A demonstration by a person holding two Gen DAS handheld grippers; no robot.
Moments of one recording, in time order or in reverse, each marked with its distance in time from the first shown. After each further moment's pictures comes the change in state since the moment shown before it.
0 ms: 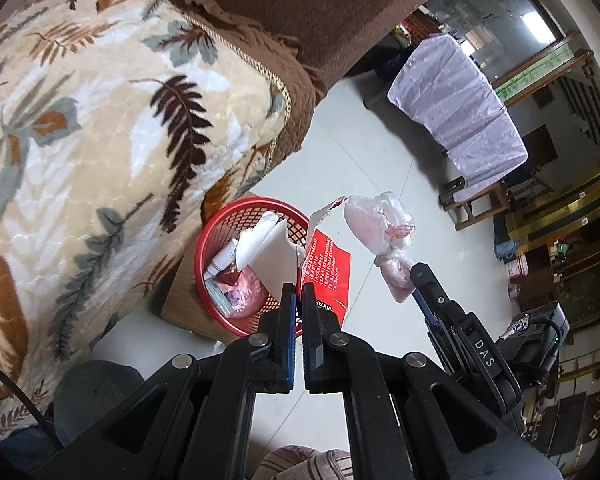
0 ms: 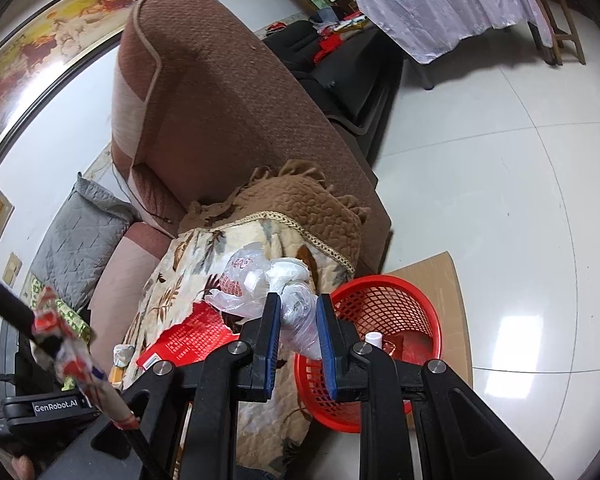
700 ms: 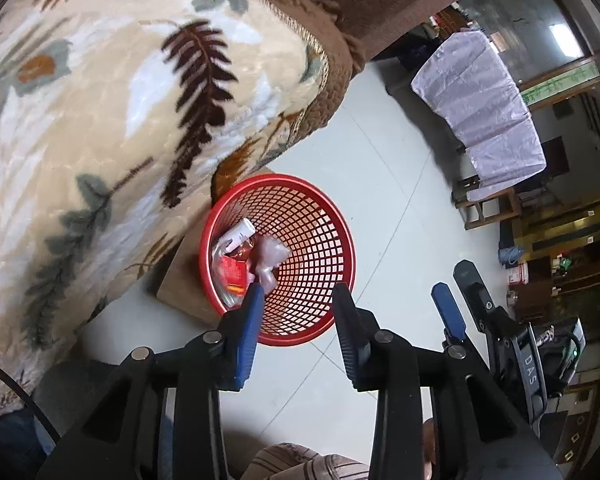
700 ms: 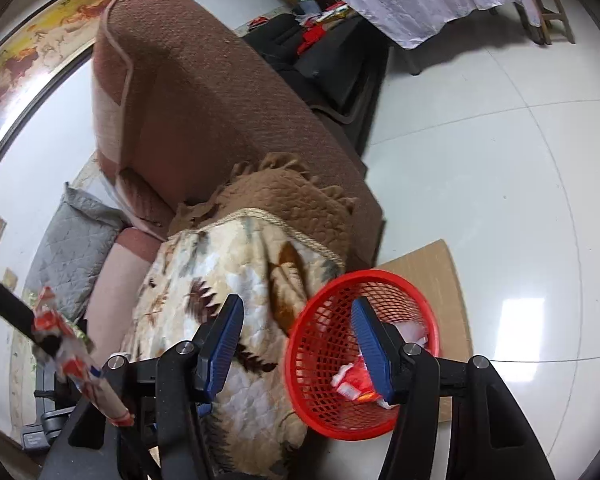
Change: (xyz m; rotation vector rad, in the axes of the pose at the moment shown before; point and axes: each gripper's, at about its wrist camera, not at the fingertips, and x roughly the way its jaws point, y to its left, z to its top) left arm 0.037 0.027 0.003 -0.086 0.062 0.009; right arm 0.015 -0.016 0.002 0.055 0.022 0.012
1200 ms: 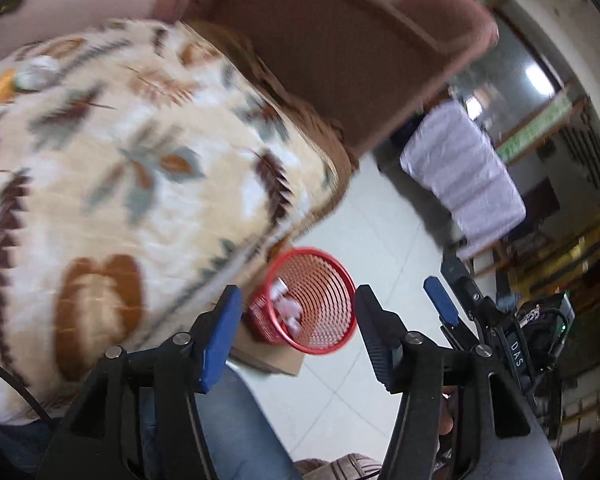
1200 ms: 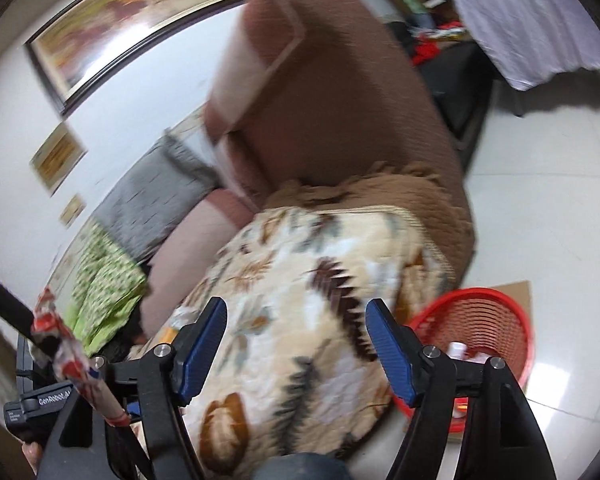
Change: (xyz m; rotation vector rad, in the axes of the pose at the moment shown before) left arm -0.181 0.052 -0.043 -0.008 -0.329 0.003; right arm -0.024 0.132 -0.034 -0.285 0.018 0.252
